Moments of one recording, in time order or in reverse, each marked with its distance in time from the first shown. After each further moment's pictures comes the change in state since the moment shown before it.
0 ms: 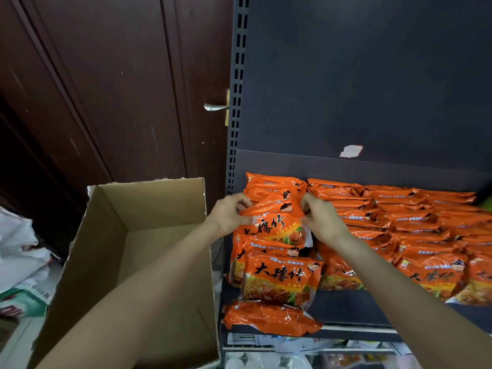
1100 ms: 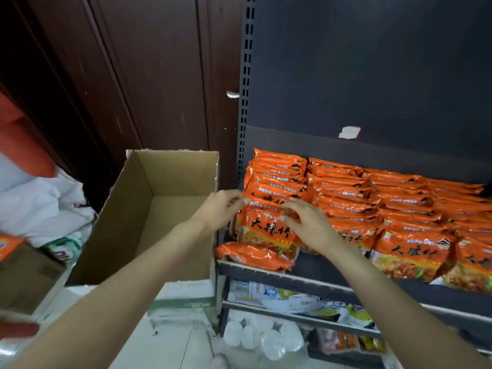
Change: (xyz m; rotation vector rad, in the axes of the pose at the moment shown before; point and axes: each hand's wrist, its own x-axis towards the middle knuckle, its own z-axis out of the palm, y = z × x) left_hand -0.118 0.031 0.025 0.118 0.162 0.041; right_hand -0.094 0.008 0.007 0.042 -0.138 -0.287
